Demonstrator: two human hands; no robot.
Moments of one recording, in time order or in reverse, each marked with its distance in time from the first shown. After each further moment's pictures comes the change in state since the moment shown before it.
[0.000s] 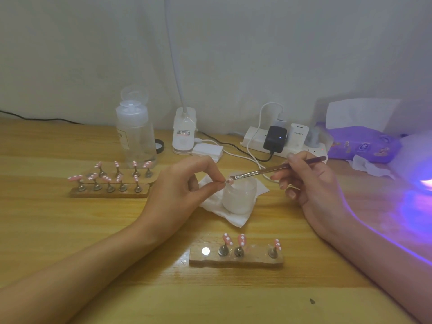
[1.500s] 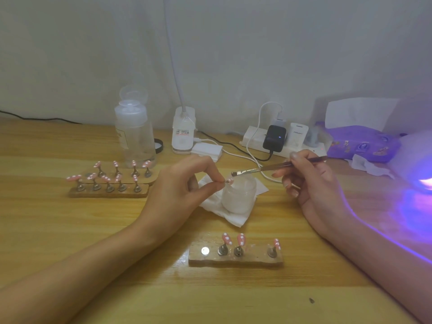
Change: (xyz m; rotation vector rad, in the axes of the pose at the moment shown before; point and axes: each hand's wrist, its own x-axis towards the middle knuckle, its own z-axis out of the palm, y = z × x) left_hand 0.000 -0.001 0.000 0.012 0.006 0.018; right_hand 0.002 0.002 -0.003 0.026 0.015 0.000
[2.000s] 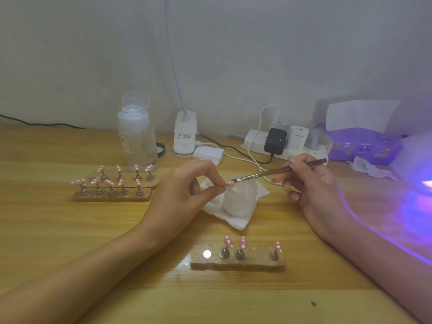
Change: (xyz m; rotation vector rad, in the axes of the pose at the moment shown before) left_hand 0.000 0.001 0.000 -0.024 -0.006 -0.012; right_hand -0.001 -0.001 0.002 -0.016 -0.002 0.012
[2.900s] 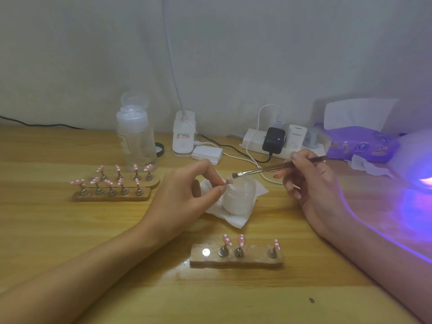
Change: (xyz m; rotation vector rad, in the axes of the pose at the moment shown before) left_hand 0.001 0.003 0.001 -0.016 -0.064 -0.035; right_hand 0.000 0.000 0.000 0.025 0.004 -0.045
